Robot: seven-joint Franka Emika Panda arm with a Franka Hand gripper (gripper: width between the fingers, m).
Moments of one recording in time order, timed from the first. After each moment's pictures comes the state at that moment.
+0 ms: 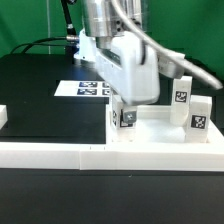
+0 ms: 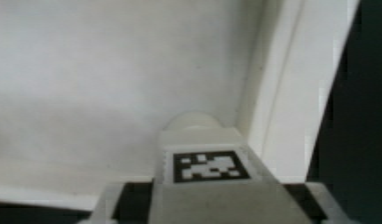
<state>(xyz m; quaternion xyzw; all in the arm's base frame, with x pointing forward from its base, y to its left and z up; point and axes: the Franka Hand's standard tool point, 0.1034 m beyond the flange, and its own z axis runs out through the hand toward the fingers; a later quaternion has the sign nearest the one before) 0.624 0.008 0.062 -0.71 0.71 0.02 0.06</state>
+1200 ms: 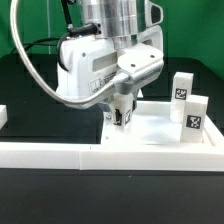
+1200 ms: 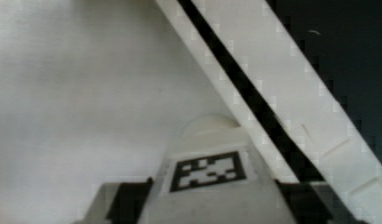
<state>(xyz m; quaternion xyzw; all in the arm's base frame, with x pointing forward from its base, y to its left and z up) 0.619 0.002 0.062 -0.44 0.90 0.04 0.04</state>
